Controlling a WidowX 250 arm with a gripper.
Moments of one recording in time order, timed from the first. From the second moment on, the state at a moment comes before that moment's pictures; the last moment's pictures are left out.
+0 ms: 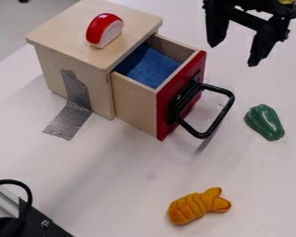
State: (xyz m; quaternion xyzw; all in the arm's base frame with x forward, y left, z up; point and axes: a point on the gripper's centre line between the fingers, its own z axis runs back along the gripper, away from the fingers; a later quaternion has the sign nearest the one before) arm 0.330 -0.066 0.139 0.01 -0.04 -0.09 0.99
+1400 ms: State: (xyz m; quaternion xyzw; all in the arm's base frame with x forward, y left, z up) arm 0.202 -0.119 0.013 0.03 0.07 -0.20 0.98
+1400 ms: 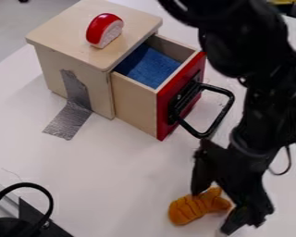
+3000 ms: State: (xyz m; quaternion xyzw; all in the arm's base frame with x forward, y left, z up) arm 0.116 0.021 0.060 0.04 0.06 -0.06 1.00
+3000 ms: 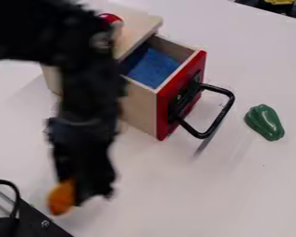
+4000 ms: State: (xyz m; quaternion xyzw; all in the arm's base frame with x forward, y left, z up) arm 0.160 0.126 0.025 0.05 0.02 0.01 1.00
